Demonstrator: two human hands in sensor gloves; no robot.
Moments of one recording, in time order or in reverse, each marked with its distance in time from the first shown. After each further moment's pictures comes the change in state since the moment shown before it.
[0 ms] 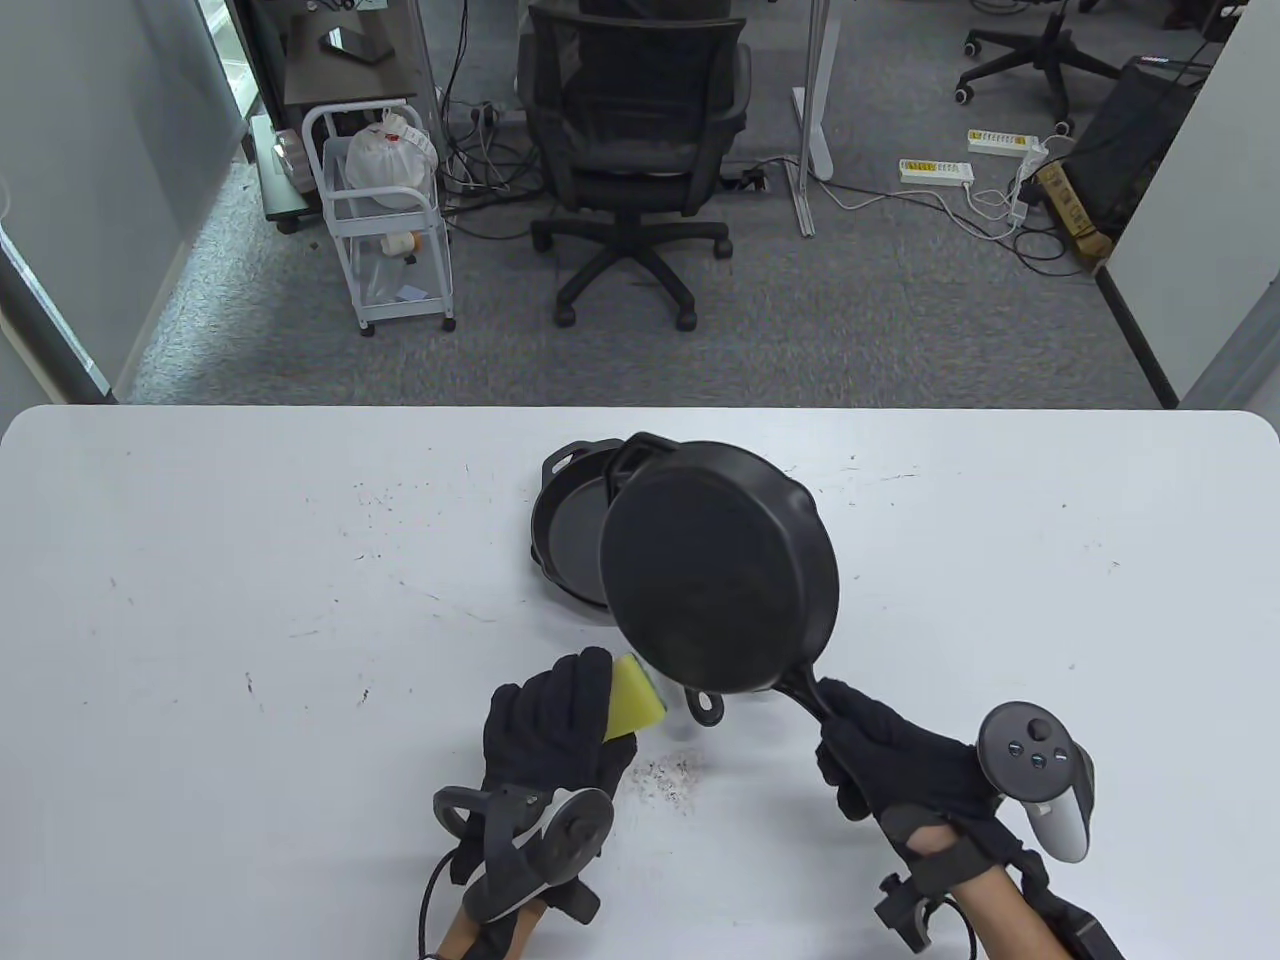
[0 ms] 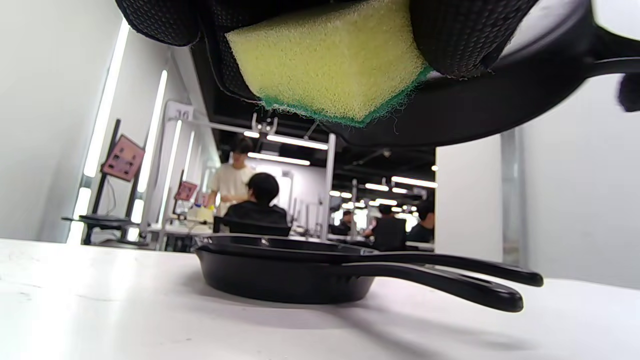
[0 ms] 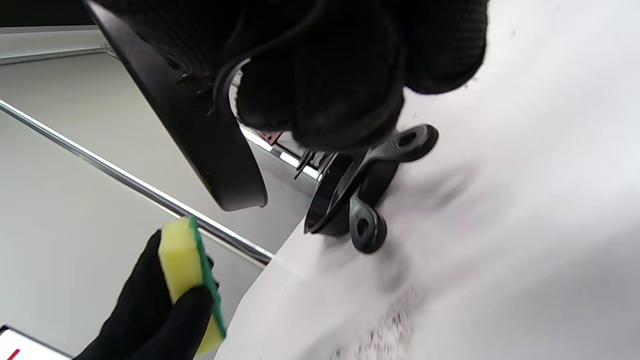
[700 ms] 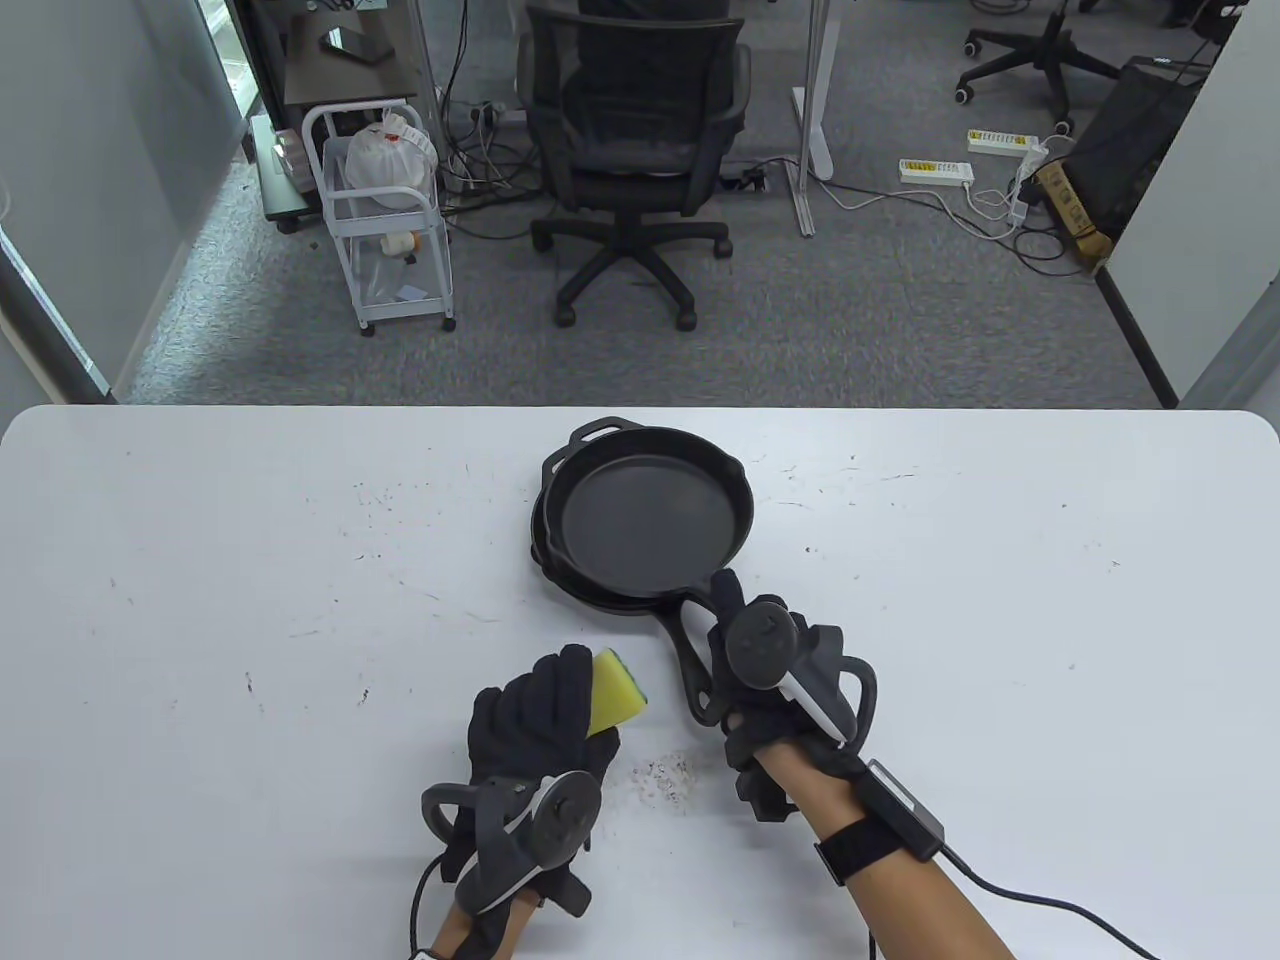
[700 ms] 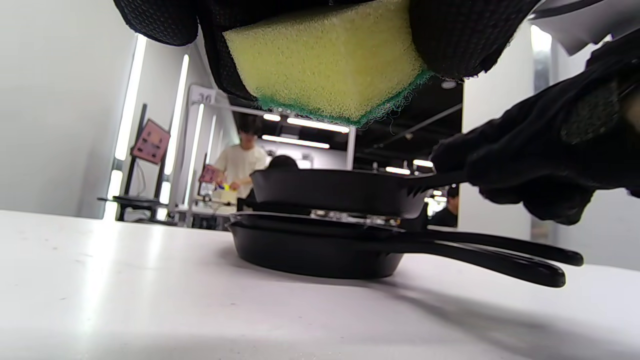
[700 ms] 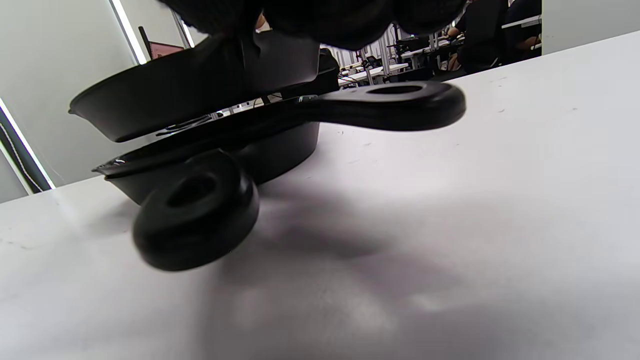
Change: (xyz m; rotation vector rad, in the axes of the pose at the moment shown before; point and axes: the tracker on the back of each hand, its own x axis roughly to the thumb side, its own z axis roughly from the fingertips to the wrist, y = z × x) left_hand -0.010 -0.005 -0.002 -0.067 0.064 -0.018; right_hand 0.019 0.103 -0.114 -0.059 0.225 0.730
